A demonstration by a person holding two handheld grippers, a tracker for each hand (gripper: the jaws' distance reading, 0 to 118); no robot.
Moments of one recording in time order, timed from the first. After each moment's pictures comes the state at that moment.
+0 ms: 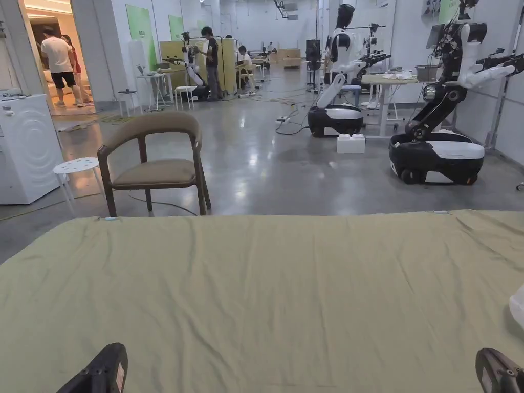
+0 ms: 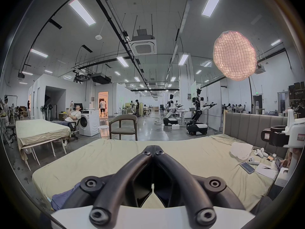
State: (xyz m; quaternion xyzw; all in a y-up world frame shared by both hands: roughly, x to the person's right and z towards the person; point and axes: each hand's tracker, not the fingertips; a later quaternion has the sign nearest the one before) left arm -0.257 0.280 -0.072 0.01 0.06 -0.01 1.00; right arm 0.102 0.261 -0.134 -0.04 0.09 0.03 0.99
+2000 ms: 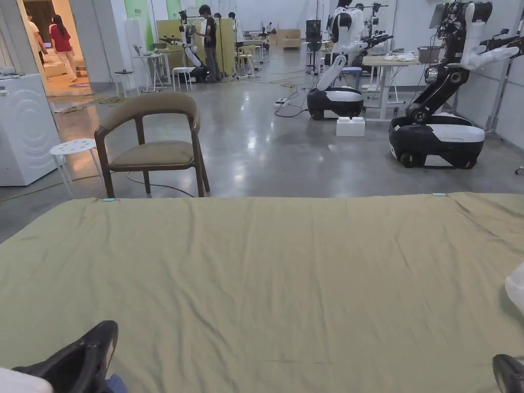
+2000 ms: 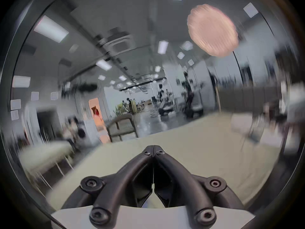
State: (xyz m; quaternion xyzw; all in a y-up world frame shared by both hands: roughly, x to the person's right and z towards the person) left arm -0.297 0.278 -0.073 -0.03 0.01 -0.04 1.00; right arm 0.132 0.228 -0.142 -0.09 0.06 0.01 0.99
